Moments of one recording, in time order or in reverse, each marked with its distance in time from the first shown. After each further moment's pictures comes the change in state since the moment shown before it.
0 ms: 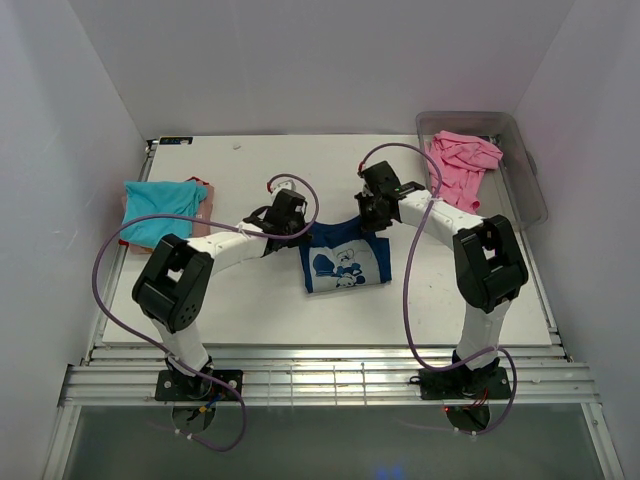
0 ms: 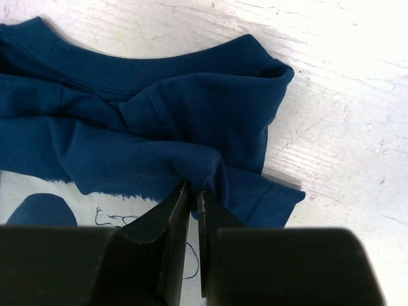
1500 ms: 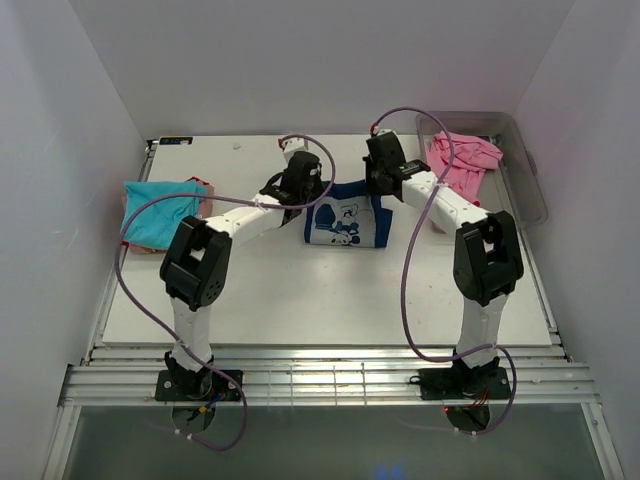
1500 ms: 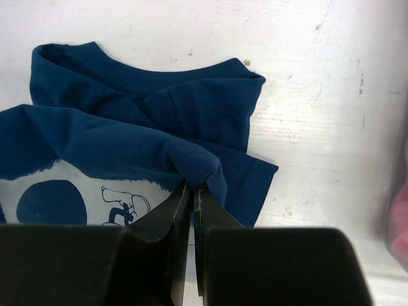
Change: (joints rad) left arm 0.010 0.165 0.339 0.130 -0.162 0.078; right arm -0.037 0.021 0.200 0.047 0.221 0.031
